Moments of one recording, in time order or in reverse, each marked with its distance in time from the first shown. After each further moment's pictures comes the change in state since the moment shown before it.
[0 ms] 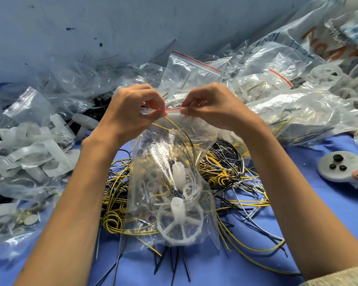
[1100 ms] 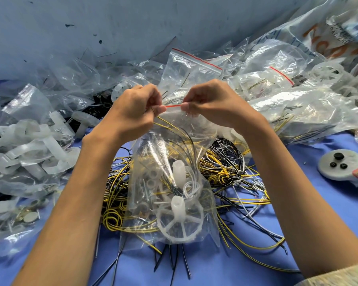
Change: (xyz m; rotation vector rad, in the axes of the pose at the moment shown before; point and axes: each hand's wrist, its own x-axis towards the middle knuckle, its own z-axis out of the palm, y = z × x) left_hand -0.001 -0.001 0.006 -0.034 -0.104 -0.224; right_hand 0.002 0.000 0.000 0.055 -0.017 0.027
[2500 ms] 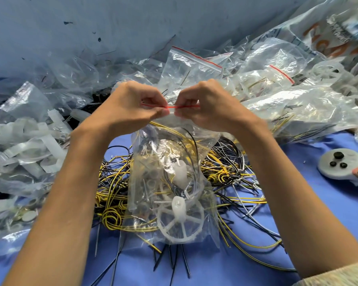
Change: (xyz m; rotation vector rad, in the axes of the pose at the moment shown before) left_hand -0.002 0.019 -0.018 -0.221 -0.128 -0.062; right_hand -0.006 -0.017 0.006 -0.258 -0.013 -0.185
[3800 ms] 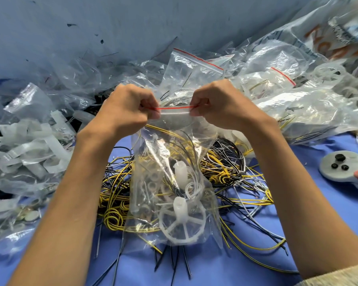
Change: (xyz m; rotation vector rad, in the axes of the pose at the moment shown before) left_hand 0.000 -0.012 -0.003 0.197 0.093 -0.125; right_hand -0.002 0.016 -0.009 -0.096 0.011 0.127
